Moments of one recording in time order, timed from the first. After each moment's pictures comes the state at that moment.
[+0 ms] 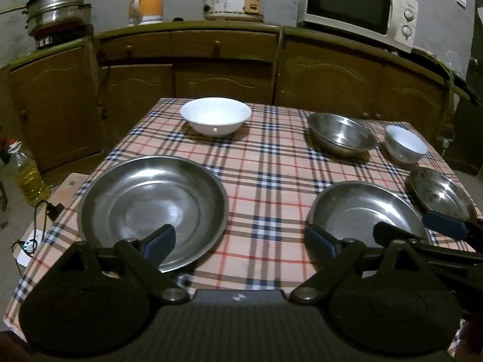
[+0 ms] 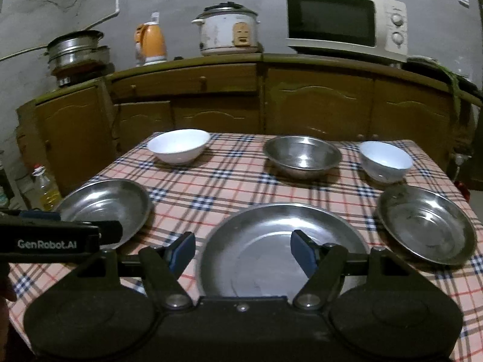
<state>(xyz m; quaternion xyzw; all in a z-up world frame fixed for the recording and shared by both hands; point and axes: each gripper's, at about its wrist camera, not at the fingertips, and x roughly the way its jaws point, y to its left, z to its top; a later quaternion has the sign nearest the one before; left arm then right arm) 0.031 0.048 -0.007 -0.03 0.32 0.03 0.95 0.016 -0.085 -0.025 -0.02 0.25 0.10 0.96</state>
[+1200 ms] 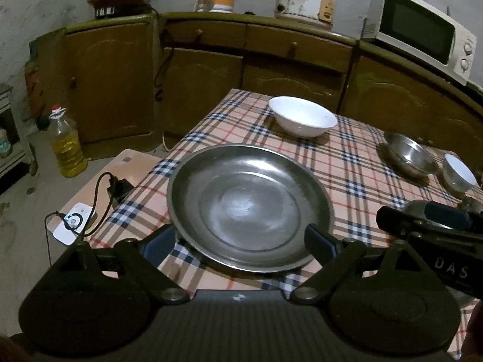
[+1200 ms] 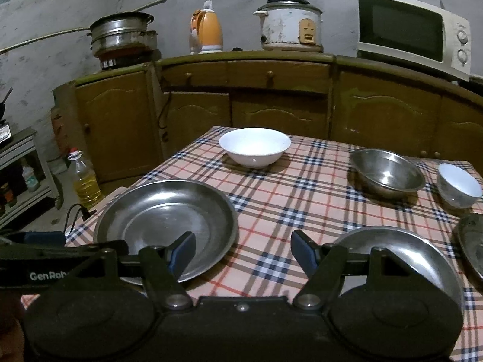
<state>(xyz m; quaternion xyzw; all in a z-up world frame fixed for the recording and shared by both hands) 0.021 0.145 -0.022 -0.09 0.32 0.11 0.94 0.042 0.025 -0.029 -0.05 0.25 0.17 0.95</state>
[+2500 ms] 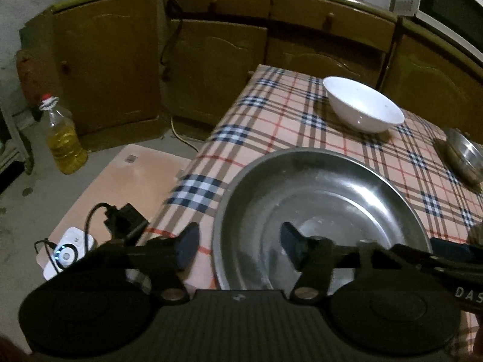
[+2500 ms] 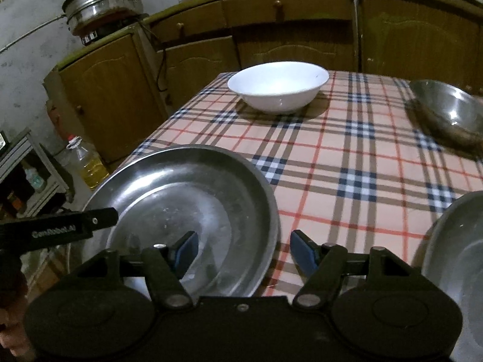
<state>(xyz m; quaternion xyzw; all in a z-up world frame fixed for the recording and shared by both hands) 0.110 0.224 -0.058 -0.08 0.37 0.11 0.92 0.147 0.074 -0.092 0.01 0.36 0.20 0.91</state>
